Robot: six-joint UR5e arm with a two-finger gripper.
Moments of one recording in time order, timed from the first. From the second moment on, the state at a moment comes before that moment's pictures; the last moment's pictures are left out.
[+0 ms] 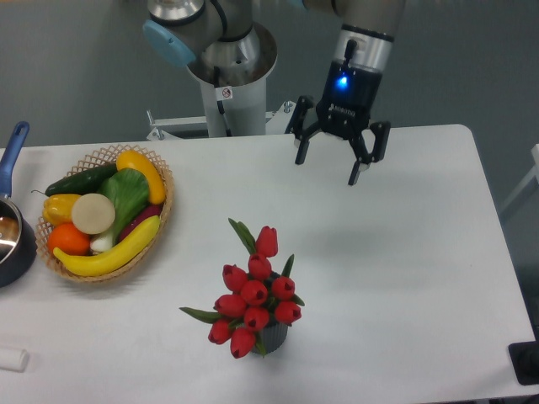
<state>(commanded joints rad) 2.81 -1.60 -1.97 -0.78 0.77 1.29</state>
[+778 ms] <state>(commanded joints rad) 2.68 -1.80 -1.87 -0.72 0.69 1.21</state>
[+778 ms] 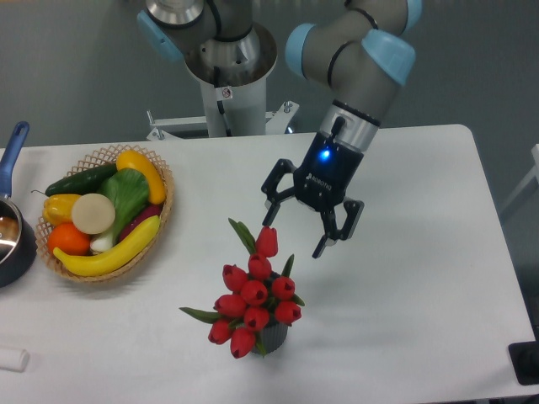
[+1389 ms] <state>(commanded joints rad) 2.62 -1.92 -1.77 -0.67 0.67 1.16</state>
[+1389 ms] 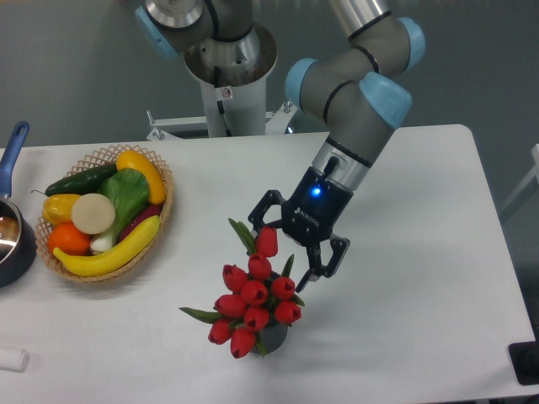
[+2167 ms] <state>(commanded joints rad) 2.60 -1.96 -1.73 -0.66 0.67 1.16</state>
